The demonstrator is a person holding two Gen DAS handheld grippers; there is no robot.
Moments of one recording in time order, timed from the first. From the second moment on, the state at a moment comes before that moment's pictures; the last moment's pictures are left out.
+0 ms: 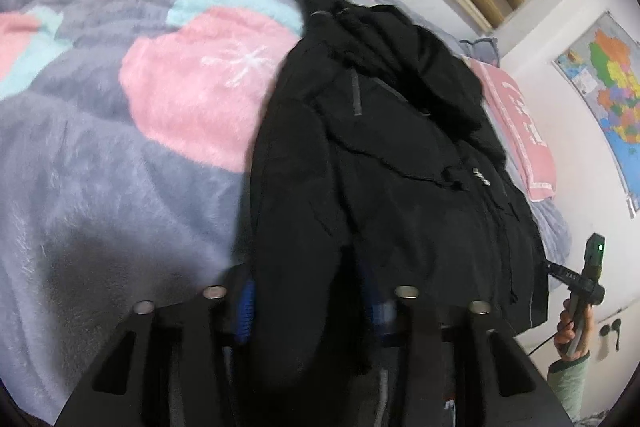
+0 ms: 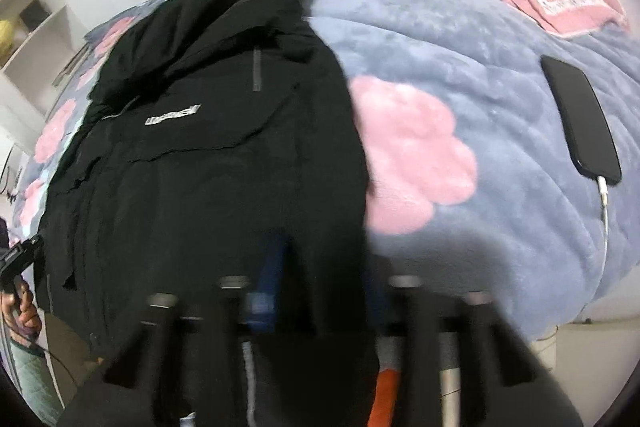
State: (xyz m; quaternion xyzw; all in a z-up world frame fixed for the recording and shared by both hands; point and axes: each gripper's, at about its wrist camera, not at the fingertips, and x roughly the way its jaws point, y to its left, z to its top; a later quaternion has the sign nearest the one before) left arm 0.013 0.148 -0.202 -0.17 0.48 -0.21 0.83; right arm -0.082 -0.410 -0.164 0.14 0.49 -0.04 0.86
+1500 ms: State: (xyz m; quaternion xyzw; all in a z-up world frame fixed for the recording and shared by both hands) left arm 0.095 0.133 -0.060 -0.23 0.30 -0.24 0.89; right arm 0.007 -0.446 -0.029 0.22 0.38 0.04 0.90
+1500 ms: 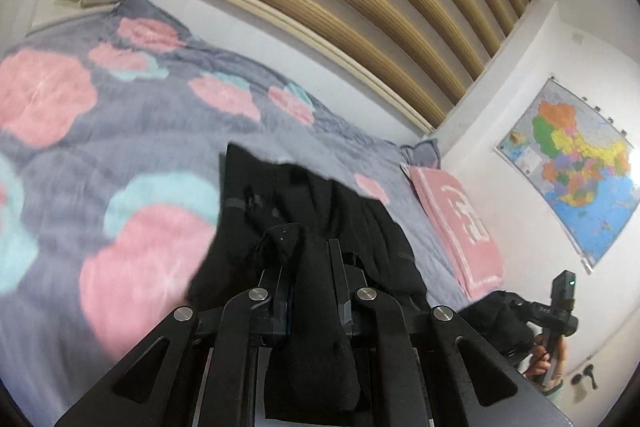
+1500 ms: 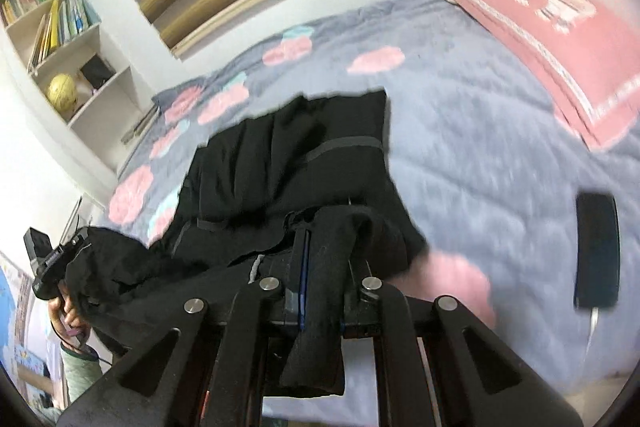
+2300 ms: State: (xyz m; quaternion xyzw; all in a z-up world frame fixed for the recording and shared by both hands) left arm 0.327 0.056 -0.199 -0.18 0.42 -0.11 0.88; right arm 0.231 -0.461 -0.182 0.19 0.49 -0.07 0.85
